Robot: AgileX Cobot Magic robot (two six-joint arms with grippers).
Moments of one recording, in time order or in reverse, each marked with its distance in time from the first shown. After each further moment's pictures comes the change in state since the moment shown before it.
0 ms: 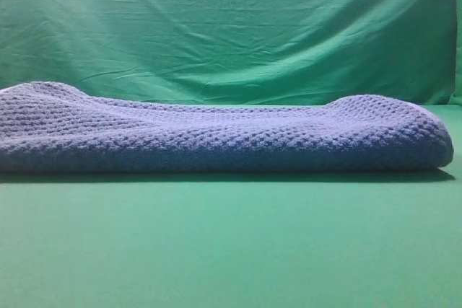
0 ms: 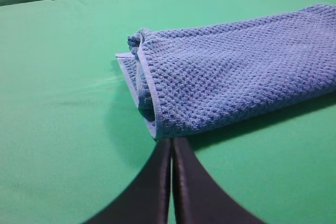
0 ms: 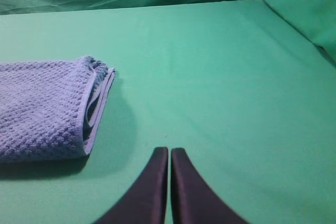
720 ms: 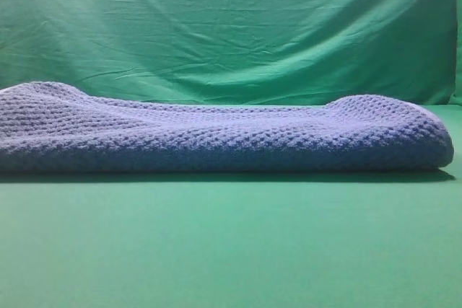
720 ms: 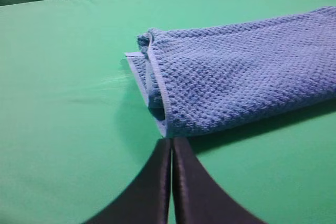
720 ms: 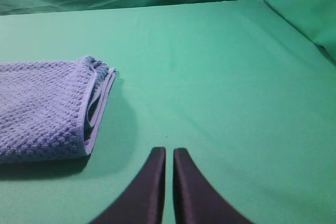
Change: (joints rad) left arm 0.050 0.000 0.000 0.012 0.001 -0.002; right arm 0.000 0.000 0.000 0.007 0.001 0.001
